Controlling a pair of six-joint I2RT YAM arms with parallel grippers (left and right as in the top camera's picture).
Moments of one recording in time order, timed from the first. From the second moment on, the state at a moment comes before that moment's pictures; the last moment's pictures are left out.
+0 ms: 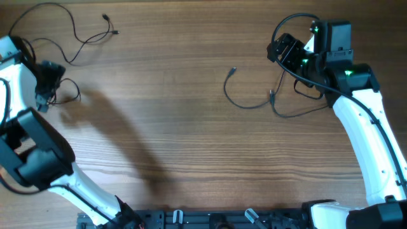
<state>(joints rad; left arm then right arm) 0.53 2.06 1.61 -0.83 -0.10 -0.68 0.12 1.47 1.33 -0.69 -0.17 0.68</state>
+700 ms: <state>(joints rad) 0.59 2.18 1.59 -0.59 0.05 -0.68 0.12 1.47 1.33 -0.68 -0.18 0.68</state>
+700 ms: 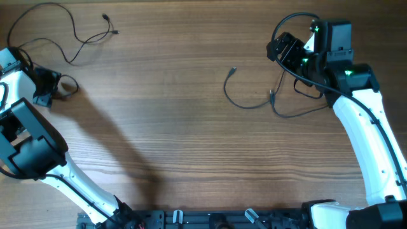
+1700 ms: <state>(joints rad) -0.36 1.92 1.59 -0.76 0.31 -0.28 0.08 1.49 1.33 -0.82 0.10 0.70</state>
